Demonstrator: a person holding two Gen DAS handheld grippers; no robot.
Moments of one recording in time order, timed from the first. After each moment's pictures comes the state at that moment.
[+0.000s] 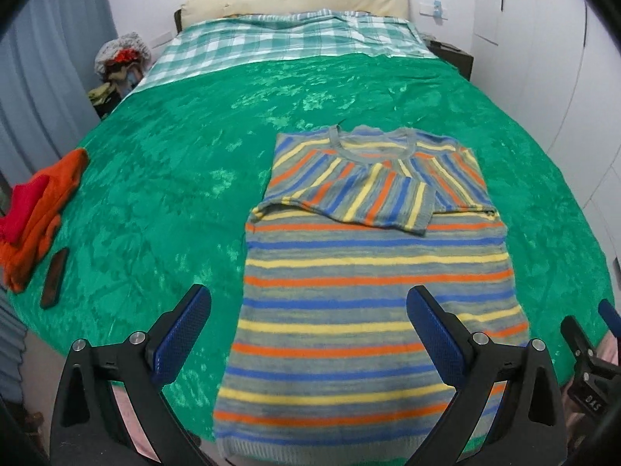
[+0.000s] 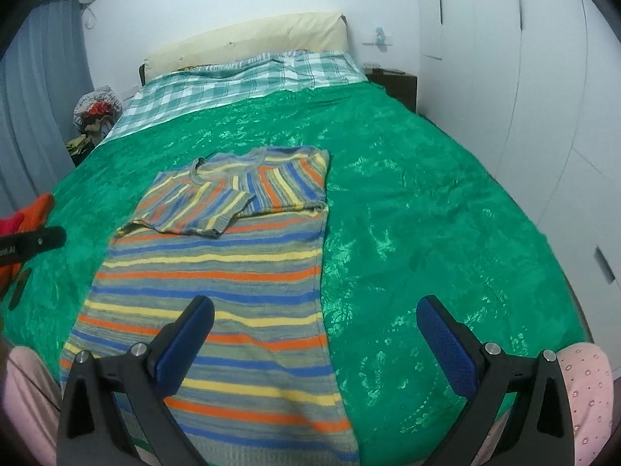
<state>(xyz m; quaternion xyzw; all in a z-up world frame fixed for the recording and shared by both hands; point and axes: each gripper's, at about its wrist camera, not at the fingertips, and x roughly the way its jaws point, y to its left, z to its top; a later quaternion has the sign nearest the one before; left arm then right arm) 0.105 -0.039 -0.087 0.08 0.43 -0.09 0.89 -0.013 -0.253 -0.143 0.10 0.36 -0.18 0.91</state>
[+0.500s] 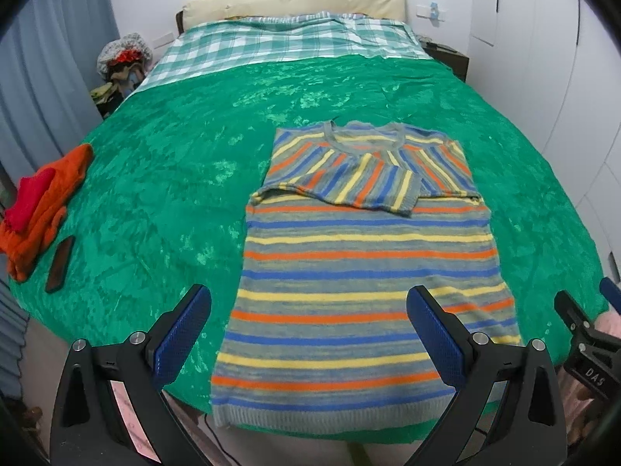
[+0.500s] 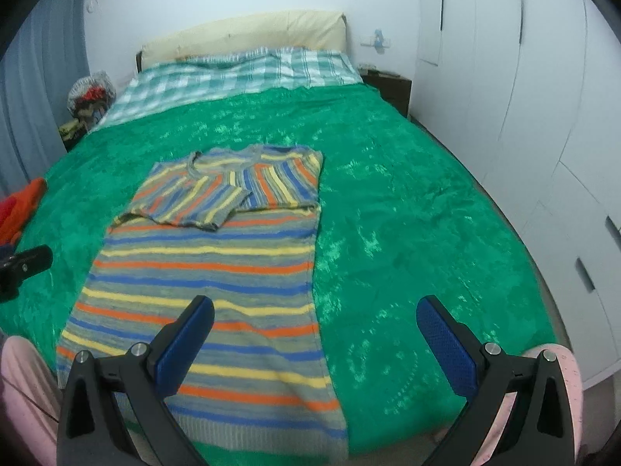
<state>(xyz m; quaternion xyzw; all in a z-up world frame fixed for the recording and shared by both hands) 0.065 -0.037 -0.082 0.08 0.43 -0.09 0.90 -0.022 -0.238 -0.121 0.07 0.38 -0.20 0.90</state>
